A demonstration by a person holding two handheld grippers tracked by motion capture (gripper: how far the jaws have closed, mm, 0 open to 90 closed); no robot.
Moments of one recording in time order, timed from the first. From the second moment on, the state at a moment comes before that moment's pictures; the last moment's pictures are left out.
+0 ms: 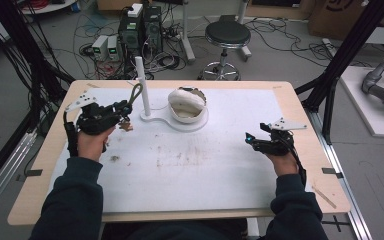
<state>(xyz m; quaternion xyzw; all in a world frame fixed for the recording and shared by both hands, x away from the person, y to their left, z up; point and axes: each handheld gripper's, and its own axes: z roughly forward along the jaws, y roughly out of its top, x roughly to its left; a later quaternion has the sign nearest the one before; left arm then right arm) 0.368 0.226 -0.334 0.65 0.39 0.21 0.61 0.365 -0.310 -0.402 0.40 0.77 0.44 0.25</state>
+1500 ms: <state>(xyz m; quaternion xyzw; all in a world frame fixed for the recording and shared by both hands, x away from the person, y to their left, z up) 0.412 0.221 -0.359 0.68 0.43 0.21 0.55 0.364 -0.313 -0.403 0.40 0.77 0.44 0.24</state>
